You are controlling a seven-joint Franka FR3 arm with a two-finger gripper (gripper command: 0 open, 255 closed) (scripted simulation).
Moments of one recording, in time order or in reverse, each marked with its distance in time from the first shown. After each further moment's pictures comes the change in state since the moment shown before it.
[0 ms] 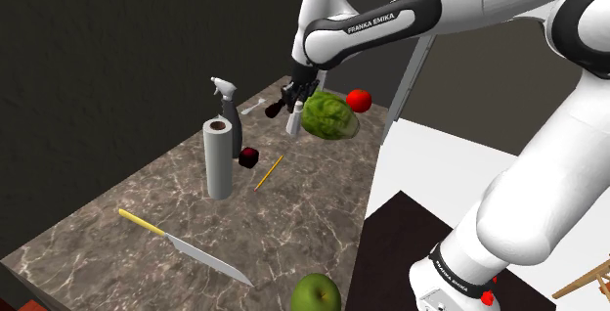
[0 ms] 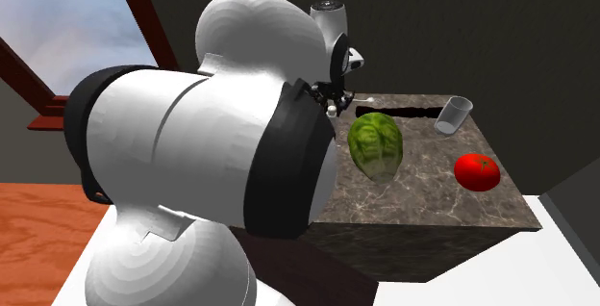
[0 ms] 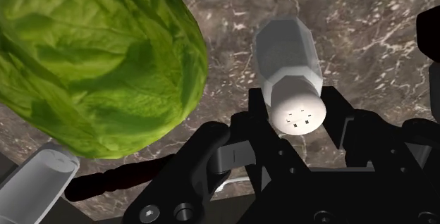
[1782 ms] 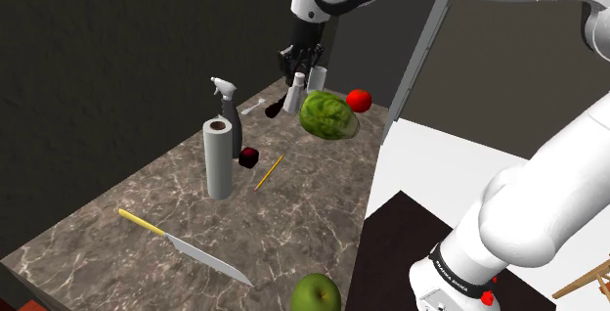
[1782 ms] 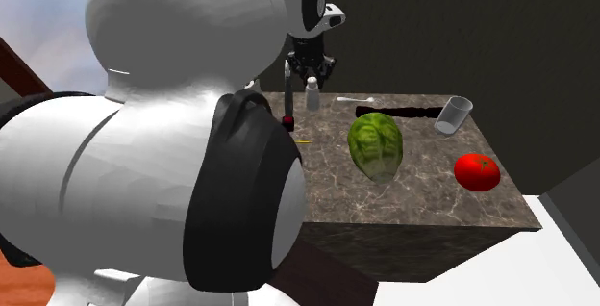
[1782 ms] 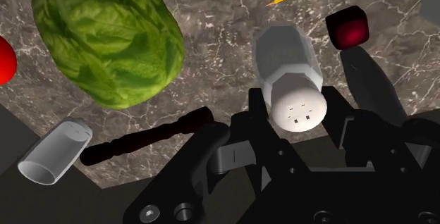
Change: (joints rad) arm 0.052 -0.145 0.060 0.137 0.029 -0.290 0.070
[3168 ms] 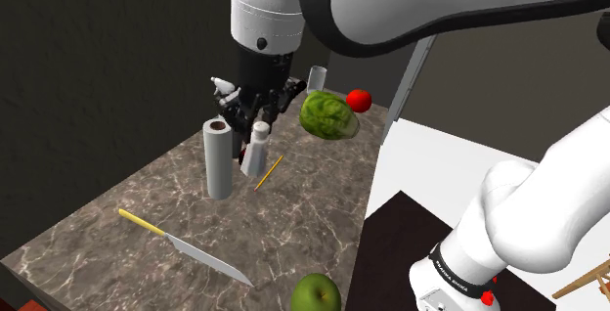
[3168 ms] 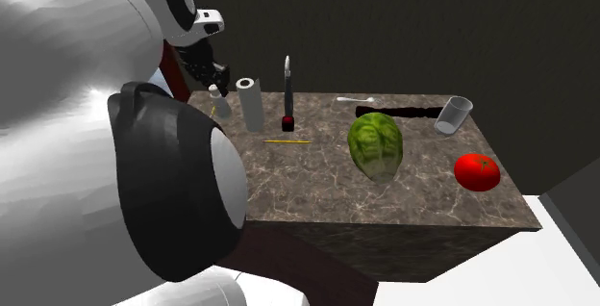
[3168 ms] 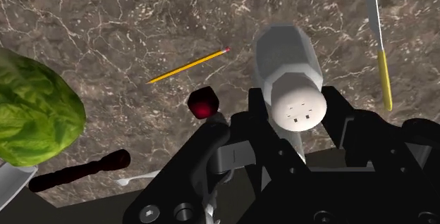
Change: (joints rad) arm 0.196 -0.082 0.307 -0.051 0.030 -0.077 0.484
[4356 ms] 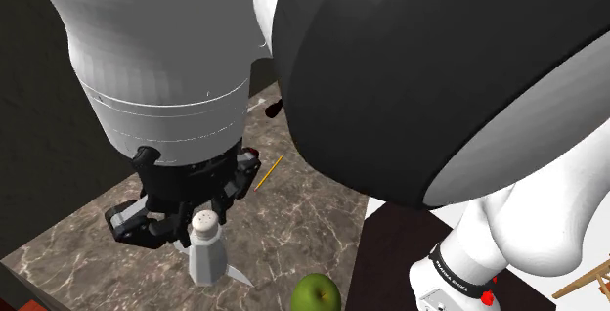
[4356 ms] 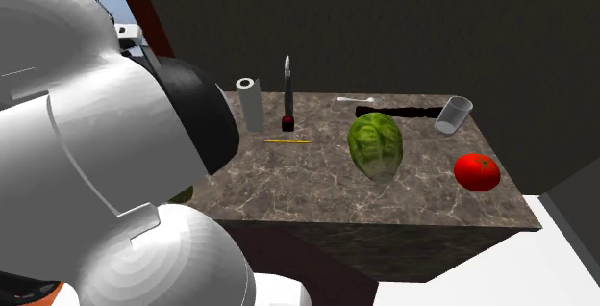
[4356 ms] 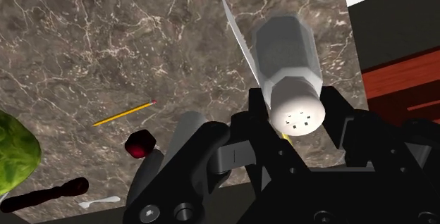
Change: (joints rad) arm 0.138 0.213 0.239 0.176 -0.112 -0.055 0.412
